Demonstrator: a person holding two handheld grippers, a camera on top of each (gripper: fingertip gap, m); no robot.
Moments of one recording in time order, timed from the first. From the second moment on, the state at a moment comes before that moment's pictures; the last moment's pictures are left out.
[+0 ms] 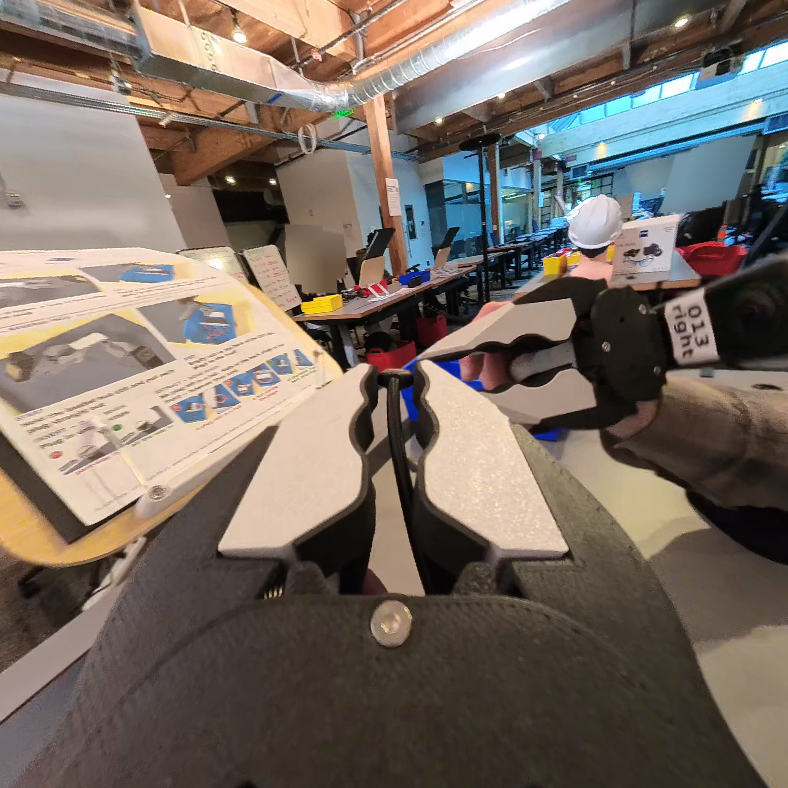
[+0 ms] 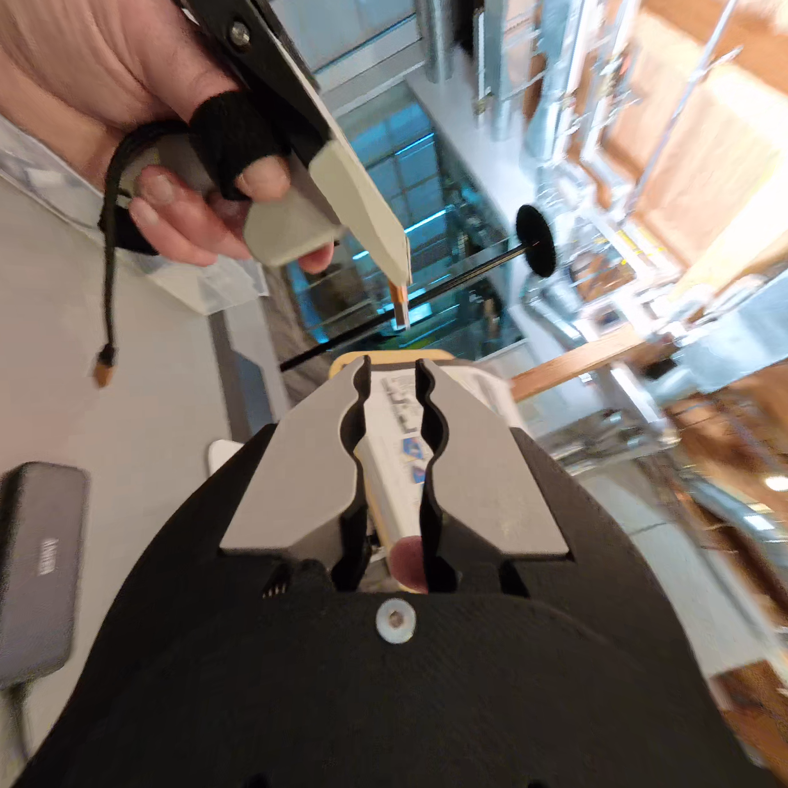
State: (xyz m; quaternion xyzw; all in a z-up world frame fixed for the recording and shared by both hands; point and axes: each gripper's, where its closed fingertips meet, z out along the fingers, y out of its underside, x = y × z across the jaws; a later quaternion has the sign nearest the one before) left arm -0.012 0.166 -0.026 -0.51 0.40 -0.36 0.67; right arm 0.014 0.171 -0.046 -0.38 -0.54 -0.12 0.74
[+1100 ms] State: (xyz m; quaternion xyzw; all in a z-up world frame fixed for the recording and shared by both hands) left arm -0.022 0.184 -0.043 -0.52 0.43 -0.31 0.67; right arm 0.060 0.189 -0.293 -0.75 -0.58 0.19 0.24
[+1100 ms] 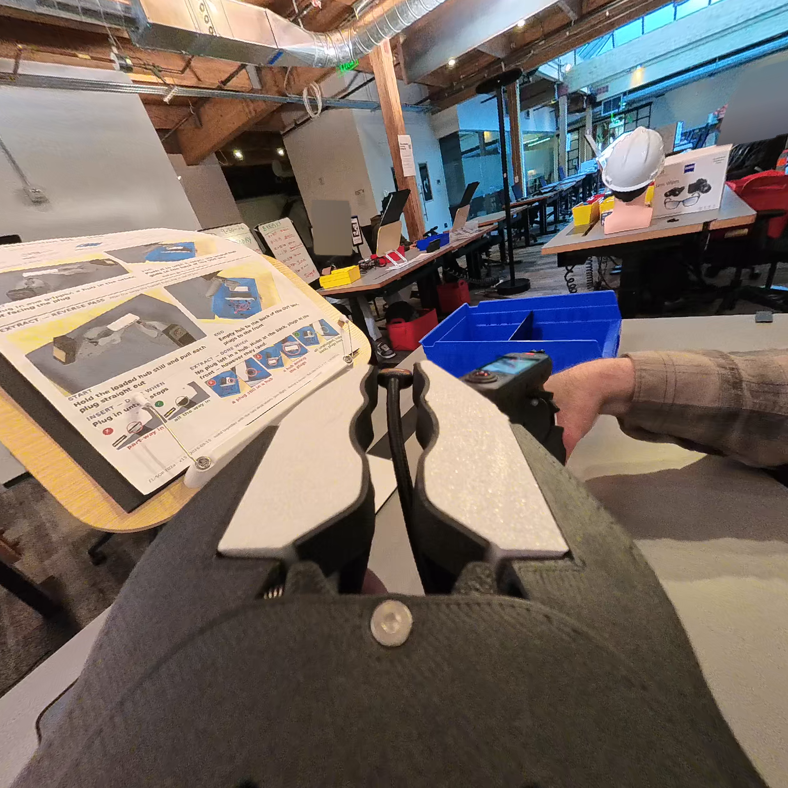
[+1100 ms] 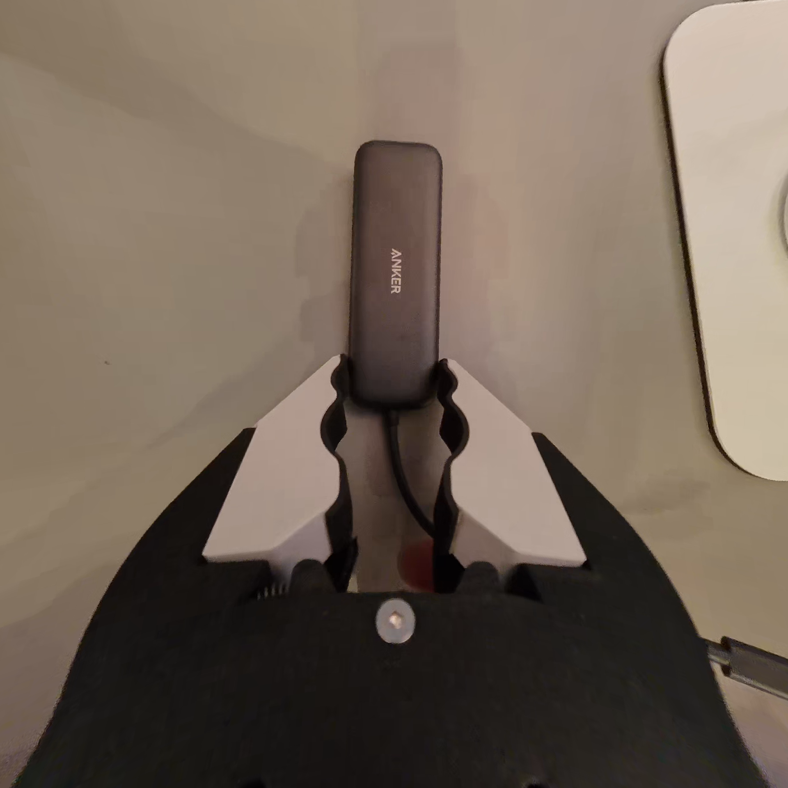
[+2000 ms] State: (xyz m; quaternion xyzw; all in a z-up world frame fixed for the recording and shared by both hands) left arm -0.002 0.215 -0.112 -0.57 0.43 -0.22 0.67; right arm 0.057 0.236 -0.182 -0.76 -0.35 0.35 0.41
